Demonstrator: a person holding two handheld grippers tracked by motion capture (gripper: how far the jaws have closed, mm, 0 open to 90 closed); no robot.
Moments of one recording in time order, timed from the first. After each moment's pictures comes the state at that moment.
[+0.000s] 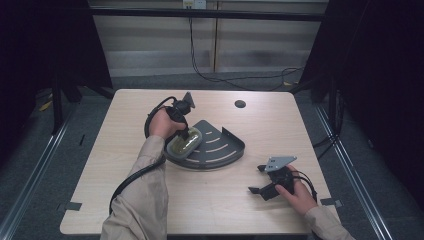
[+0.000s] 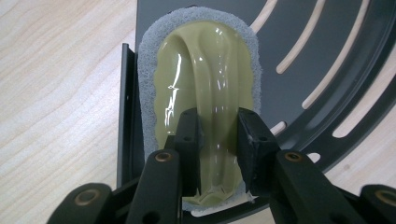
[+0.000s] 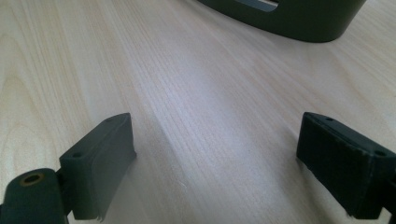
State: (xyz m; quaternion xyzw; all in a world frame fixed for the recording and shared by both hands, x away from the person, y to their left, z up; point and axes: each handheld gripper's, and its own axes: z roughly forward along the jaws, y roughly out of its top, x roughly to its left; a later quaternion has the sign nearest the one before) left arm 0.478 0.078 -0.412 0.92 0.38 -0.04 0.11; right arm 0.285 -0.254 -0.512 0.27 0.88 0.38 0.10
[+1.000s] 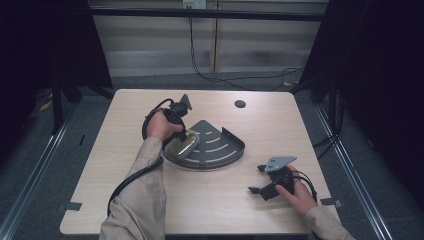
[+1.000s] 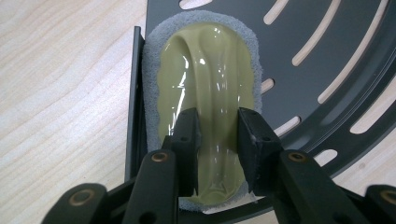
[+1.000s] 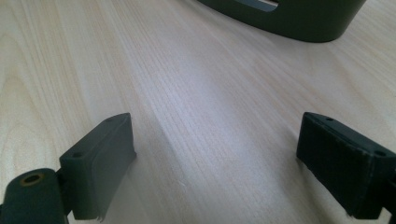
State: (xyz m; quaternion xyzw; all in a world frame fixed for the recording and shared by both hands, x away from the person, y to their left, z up) left arm 0.477 0.087 -0.419 0.91 0.39 -0.04 0.11; right arm 0.285 -0.254 -0.512 0.27 0.88 0.38 0.10
